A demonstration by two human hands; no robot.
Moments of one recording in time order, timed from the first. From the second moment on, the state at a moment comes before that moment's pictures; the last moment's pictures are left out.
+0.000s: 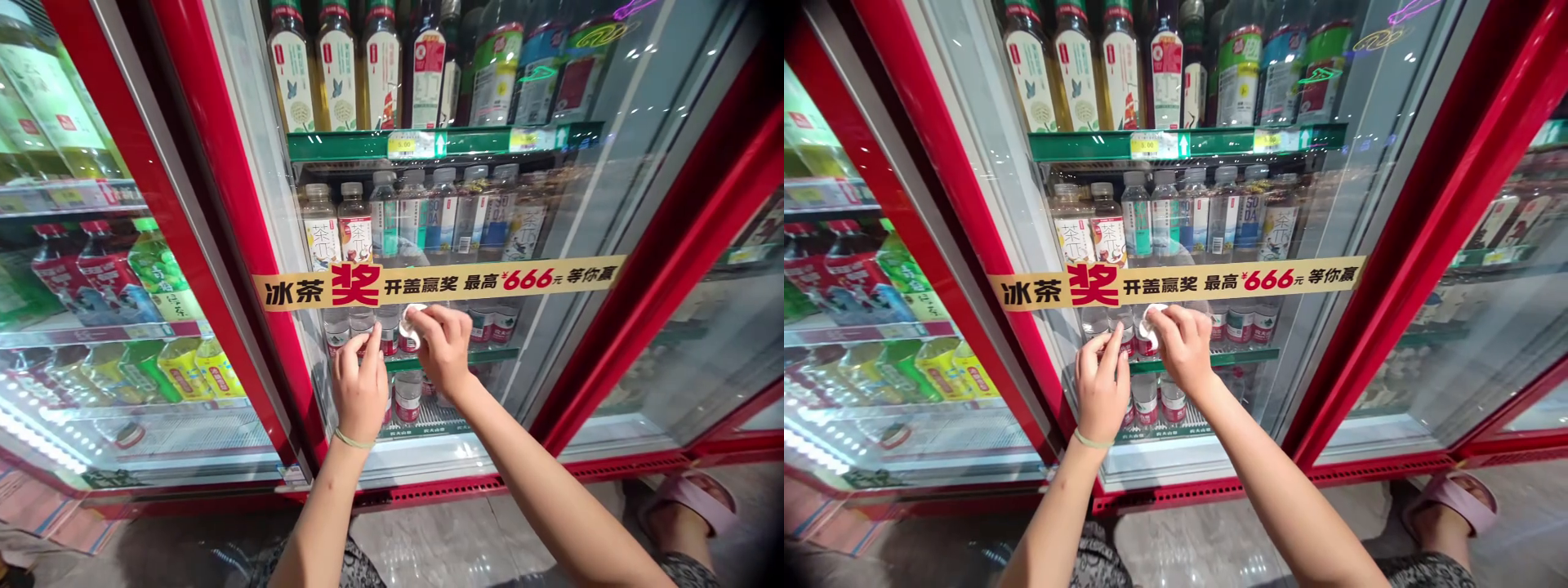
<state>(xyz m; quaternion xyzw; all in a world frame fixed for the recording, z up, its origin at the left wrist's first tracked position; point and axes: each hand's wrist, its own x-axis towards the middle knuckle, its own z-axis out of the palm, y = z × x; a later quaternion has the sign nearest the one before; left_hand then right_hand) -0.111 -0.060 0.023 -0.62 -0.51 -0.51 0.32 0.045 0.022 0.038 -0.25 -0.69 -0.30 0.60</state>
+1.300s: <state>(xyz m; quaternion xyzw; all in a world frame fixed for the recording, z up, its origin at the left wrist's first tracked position) -0.041 -0.032 0.023 -0.64 -0.50 -0.48 0.32 0.130 0.039 0.031 -0.28 -0.67 -0.33 0.61</state>
